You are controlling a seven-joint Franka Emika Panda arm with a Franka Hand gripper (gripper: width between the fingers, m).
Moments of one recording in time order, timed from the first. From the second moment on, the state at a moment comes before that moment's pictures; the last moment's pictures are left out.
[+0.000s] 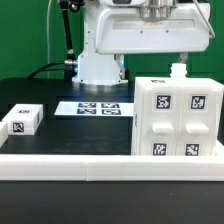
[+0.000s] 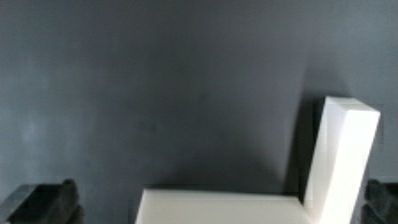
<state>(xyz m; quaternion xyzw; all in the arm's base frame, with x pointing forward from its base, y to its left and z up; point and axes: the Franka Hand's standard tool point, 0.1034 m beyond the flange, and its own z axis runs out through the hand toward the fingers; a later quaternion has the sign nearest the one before) 0.496 0.063 0.112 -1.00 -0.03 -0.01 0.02</state>
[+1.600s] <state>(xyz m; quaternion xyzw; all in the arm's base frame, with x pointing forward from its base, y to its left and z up) 0.456 -0.098 0.083 -1.00 -0.05 0.00 -0.01</state>
